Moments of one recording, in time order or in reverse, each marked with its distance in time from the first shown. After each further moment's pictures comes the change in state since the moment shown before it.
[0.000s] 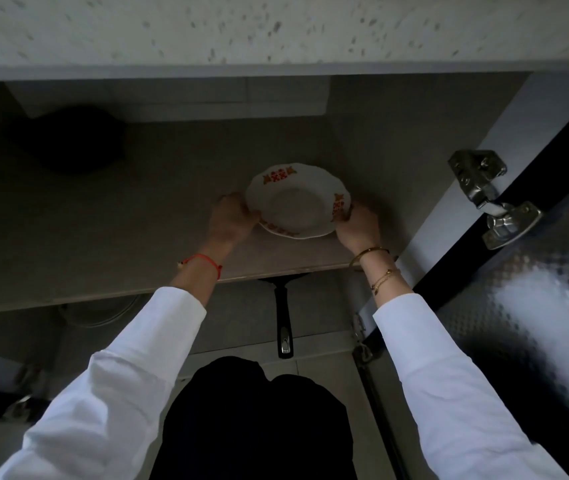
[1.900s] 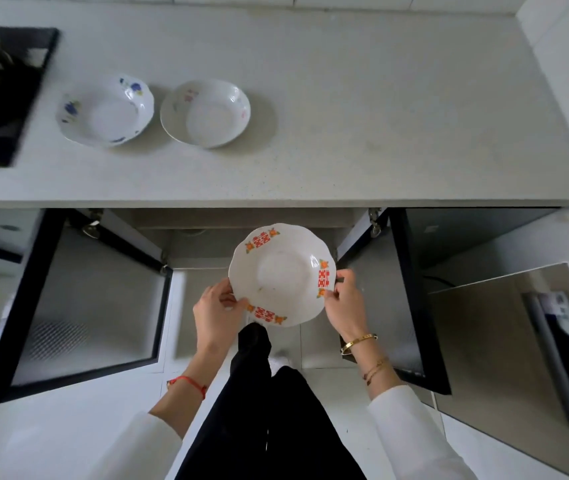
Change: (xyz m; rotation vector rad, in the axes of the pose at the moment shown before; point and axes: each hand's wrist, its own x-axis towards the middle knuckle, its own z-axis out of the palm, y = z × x) left_hand -0.425 0.191 -0.294 -0.249 0.090 -0.441; right_hand -0.356 -0.167 -0.273 0.154 -0.327 0.175
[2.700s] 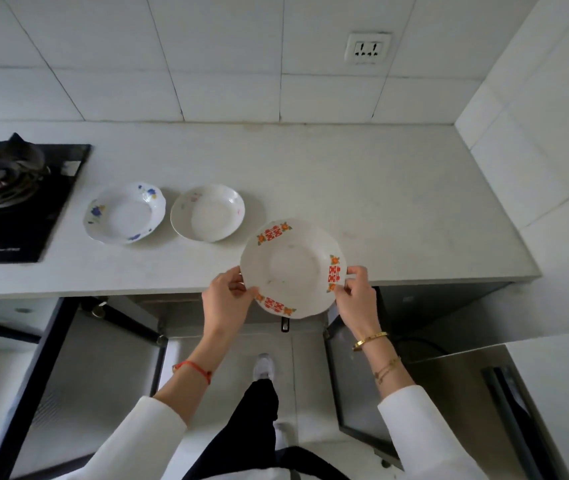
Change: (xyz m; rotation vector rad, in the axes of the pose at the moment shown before) left_hand 0.070 0.164 -0.034 -0.105 0.000 0.225; right_hand 0.053 -0.133 -0.102 0.088 0.174 -0.227
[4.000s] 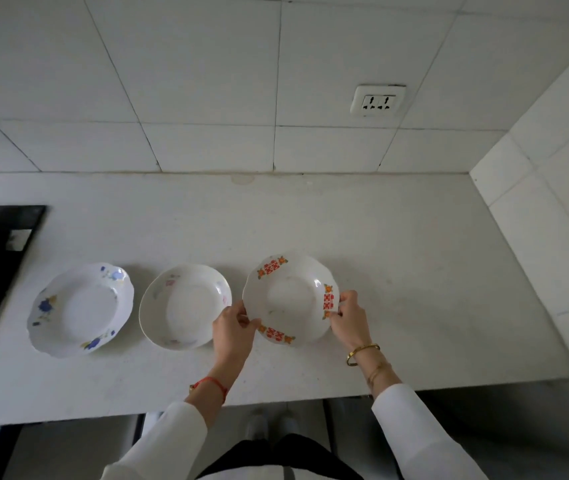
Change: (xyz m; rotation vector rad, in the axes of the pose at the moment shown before) left_hand 0.197 0.025 0.070 0.123 -0.069 -0.121; right_hand 0.220 -0.018 0.037 -0.179 -0.101 0.214
